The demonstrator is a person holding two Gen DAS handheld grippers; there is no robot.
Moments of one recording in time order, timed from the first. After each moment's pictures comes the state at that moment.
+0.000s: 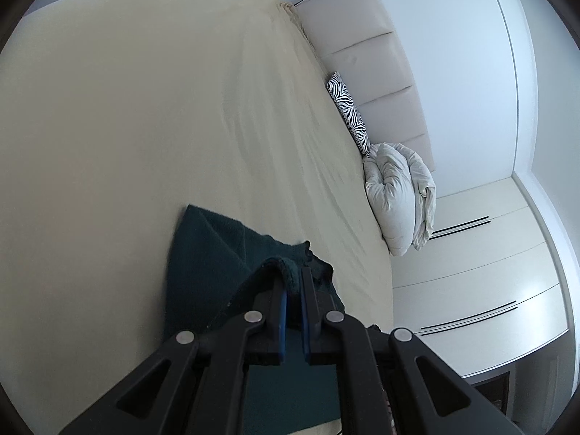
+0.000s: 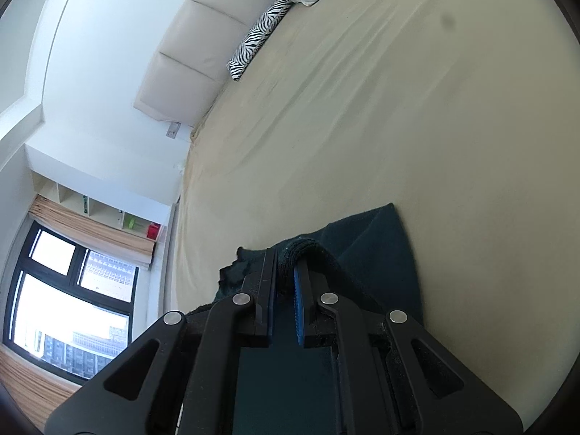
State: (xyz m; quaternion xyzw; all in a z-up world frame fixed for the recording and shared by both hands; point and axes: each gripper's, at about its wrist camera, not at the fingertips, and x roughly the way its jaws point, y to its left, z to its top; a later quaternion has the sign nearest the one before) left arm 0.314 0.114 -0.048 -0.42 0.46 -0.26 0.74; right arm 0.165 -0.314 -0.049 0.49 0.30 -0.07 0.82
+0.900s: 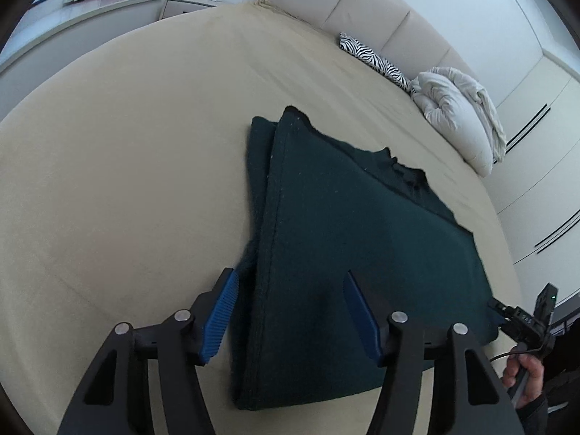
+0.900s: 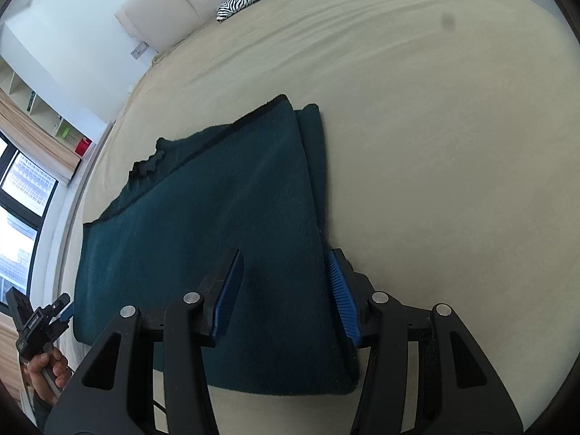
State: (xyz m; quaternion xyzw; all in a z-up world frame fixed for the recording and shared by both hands) left arm 0.200 0.086 -0.089 -0.16 0.48 -0.19 0.84; right arm 0.095 -0.241 -0.086 0.30 0.42 -0.12 0.85
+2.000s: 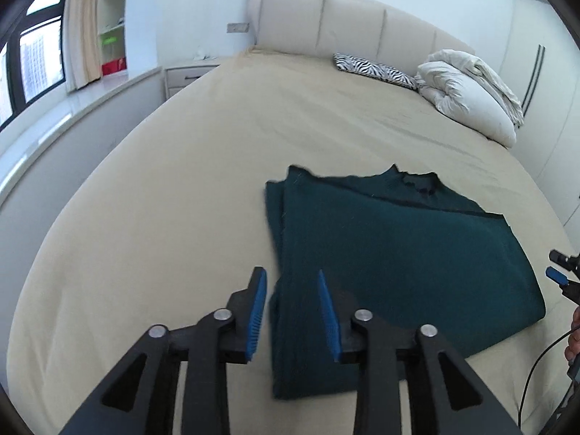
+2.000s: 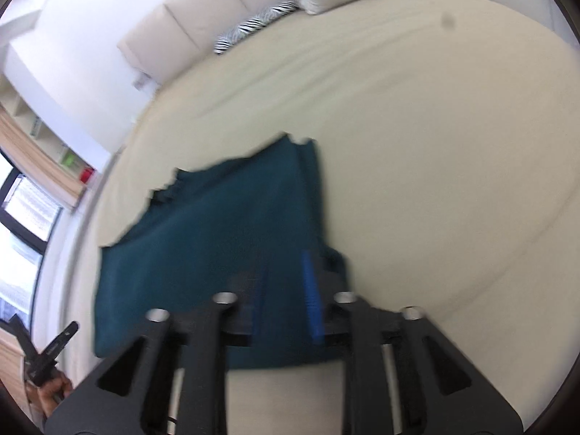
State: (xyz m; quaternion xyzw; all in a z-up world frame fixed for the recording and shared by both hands) left arm 0.177 0.067 -0.021 -0.02 0.40 -0.15 0.90; right arm 0.073 -0.229 -0.043 0.34 0.35 -0.10 0.87
